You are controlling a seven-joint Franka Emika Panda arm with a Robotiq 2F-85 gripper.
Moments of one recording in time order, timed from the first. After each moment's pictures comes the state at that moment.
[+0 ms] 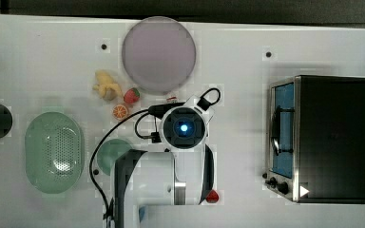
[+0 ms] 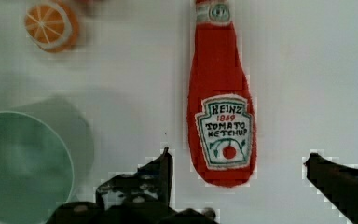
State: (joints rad) arm -0.11 0.00 0.15 -2.42 0.03 0.78 -0.91
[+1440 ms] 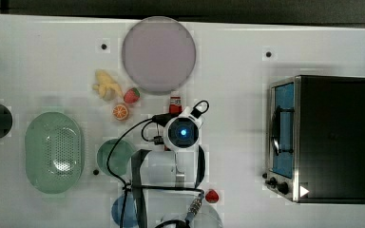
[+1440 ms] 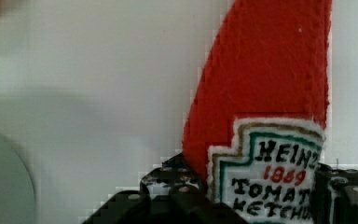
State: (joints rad) arm -0.11 0.40 0.15 -2.46 0.01 1.20 -0.93
